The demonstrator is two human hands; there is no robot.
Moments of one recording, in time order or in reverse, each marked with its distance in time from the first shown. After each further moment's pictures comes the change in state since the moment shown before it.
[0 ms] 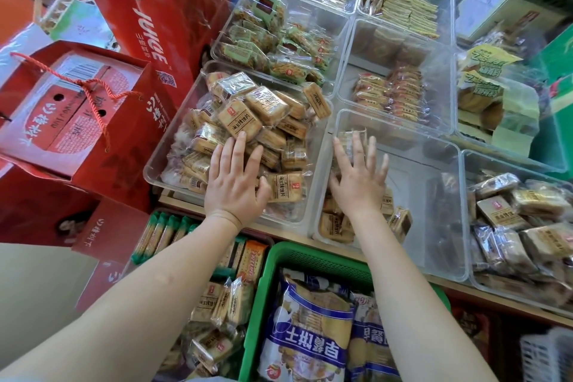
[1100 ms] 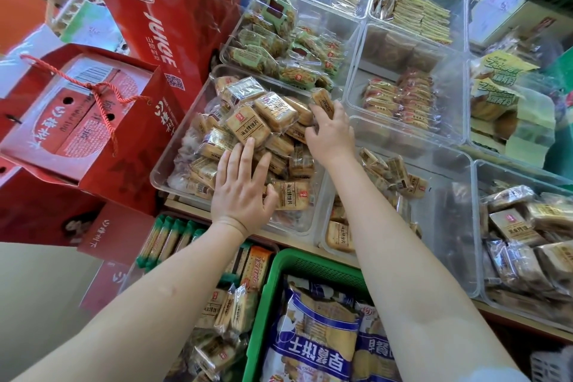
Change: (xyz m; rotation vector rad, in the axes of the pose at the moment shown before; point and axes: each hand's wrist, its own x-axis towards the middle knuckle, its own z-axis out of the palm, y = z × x) left_hand 0.002 0.000 0.000 0.013 0.039 0.009; right_hand 0.087 -0.072 -0.045 0.423 -0.097 0.012
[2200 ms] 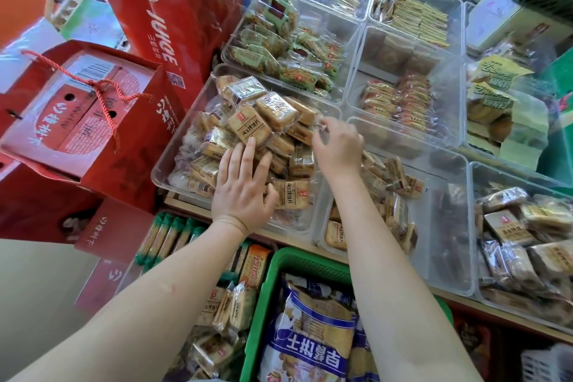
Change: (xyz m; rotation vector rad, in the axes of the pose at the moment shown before) left_hand -0.001 0.000 -0.002 0.000 -0.013 -0.001; right_hand -0.032 0.000 -0.002 0.076 0.274 -0.019
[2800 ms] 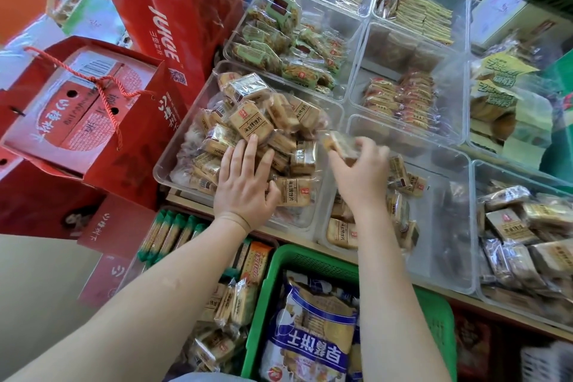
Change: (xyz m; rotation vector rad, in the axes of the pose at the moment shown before) left_hand 0.001 -0.001 0.000 0.009 0.011 -0.002; right_hand -0.046 0.020 -0.030 0.165 0.003 0.245
